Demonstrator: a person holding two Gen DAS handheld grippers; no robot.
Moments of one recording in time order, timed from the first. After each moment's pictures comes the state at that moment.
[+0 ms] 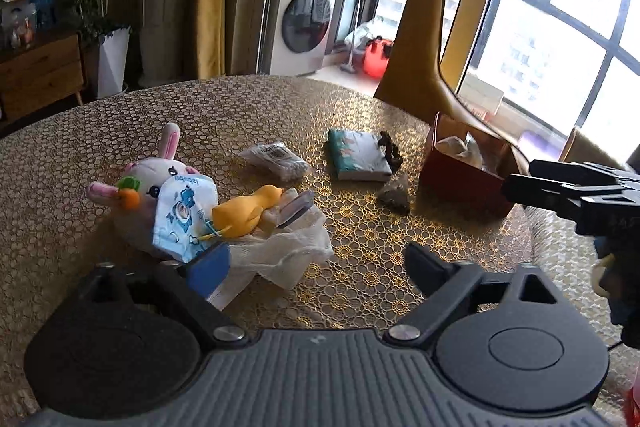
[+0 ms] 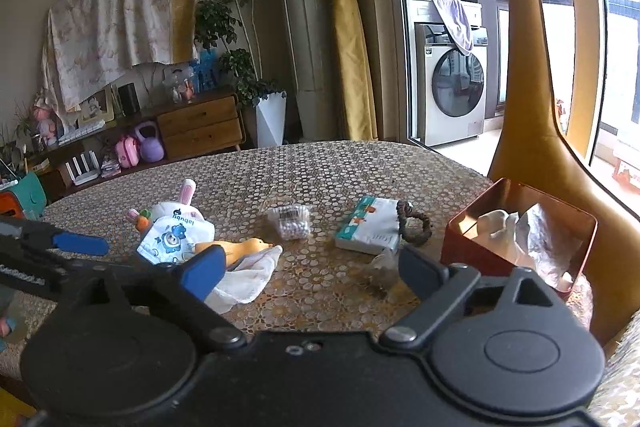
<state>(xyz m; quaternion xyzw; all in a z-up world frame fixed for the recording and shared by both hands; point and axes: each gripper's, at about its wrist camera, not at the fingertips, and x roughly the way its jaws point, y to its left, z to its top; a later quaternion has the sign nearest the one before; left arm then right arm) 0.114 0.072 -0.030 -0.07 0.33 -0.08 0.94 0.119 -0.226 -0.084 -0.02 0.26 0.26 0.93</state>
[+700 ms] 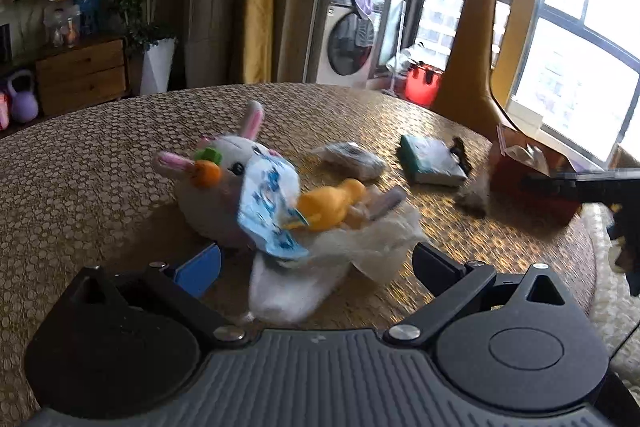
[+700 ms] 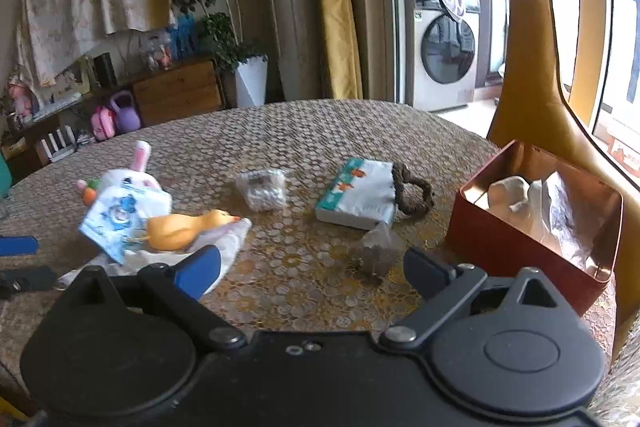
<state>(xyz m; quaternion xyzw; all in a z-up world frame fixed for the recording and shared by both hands) 0.113 0.124 -0.079 -0.07 0.30 -0.01 0.95 0.176 -0.207 -0.135 -0.04 0.31 0.23 0.92</state>
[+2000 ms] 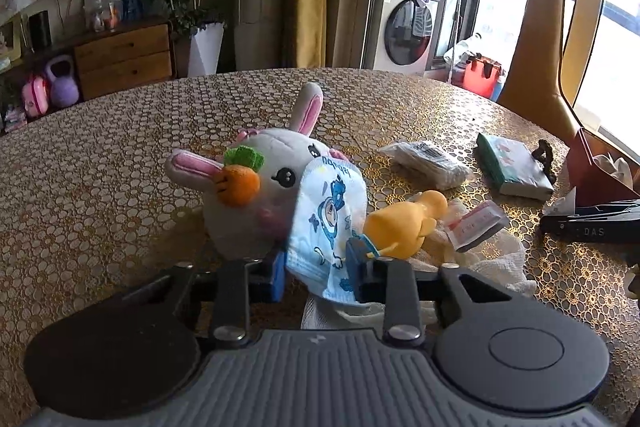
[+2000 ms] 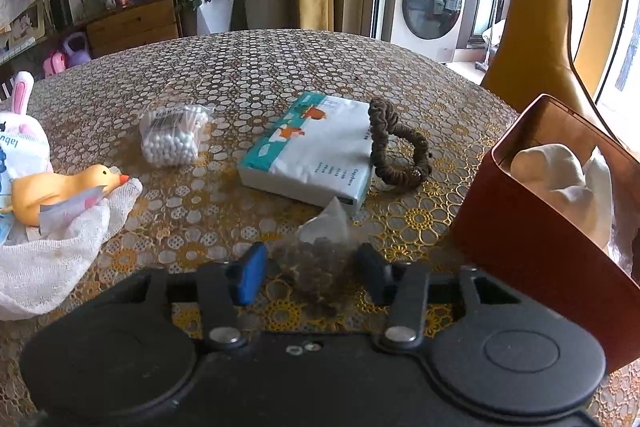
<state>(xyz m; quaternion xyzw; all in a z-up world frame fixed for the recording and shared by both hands) 0.177 0.135 -0.111 -0.06 0.32 0.07 0.94 0.272 -0.185 -0.213 -0.10 0.37 0.18 0.91</state>
